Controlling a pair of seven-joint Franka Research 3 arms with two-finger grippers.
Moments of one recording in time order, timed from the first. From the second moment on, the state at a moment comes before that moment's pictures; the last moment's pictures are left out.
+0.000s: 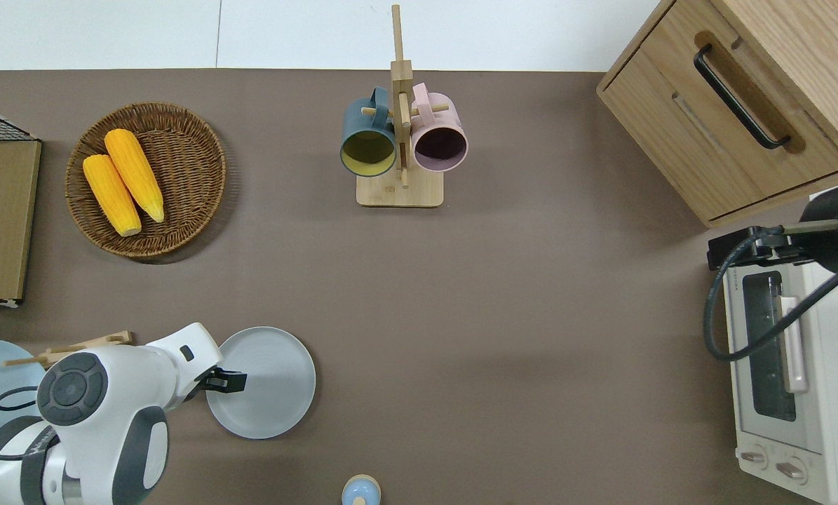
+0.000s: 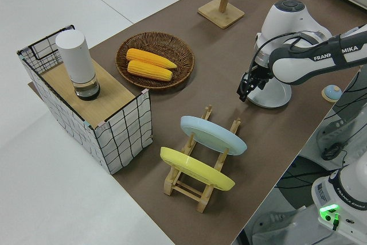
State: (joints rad) left arm 0.04 -0.19 -0.17 -2.62 -0.07 2.41 0.14; right arm -0.09 0.03 0.16 -1.48 -0.03 1.46 0.05
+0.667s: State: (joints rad) left arm 0.03 -0.14 -0.17 -2.63 -0.07 2.47 0.14; right arm -0.09 0.03 0.16 -1.48 -0.03 1.46 0.05
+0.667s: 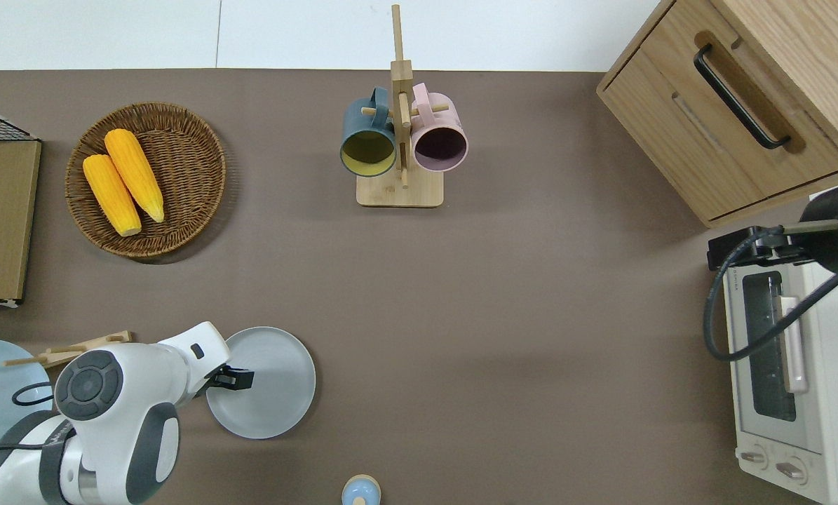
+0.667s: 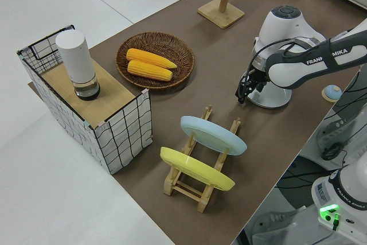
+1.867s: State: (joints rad) left arm 0.03 -0.15 -0.17 -2.63 -0.07 2.47 0.14; right arm -0.09 0.03 0.16 -1.48 -0.03 1.46 0.05
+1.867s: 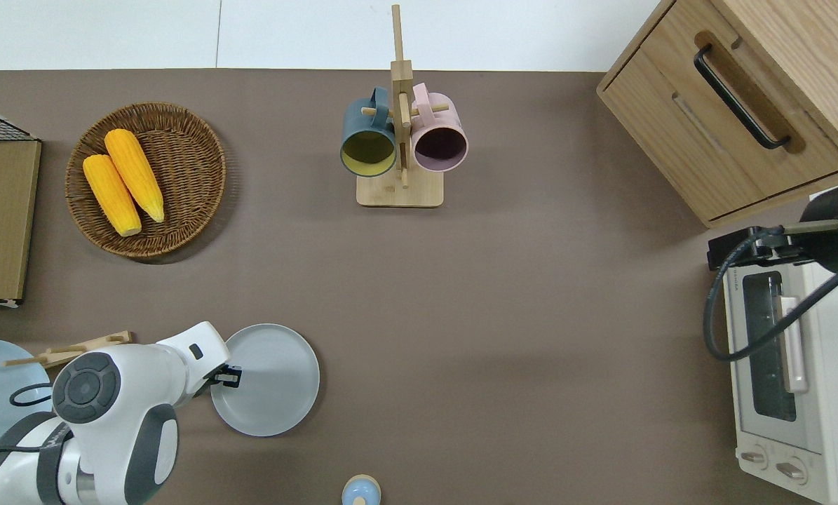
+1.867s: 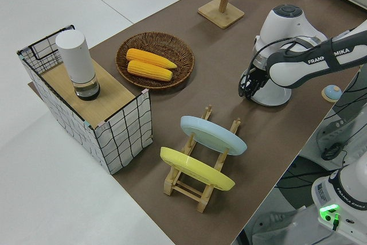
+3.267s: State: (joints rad) left arm 0.05 -0.38 -0.14 -2.36 -0.07 1.86 0.13; right arm -0.09 0.03 0.16 -1.48 -0.03 1.46 0.05
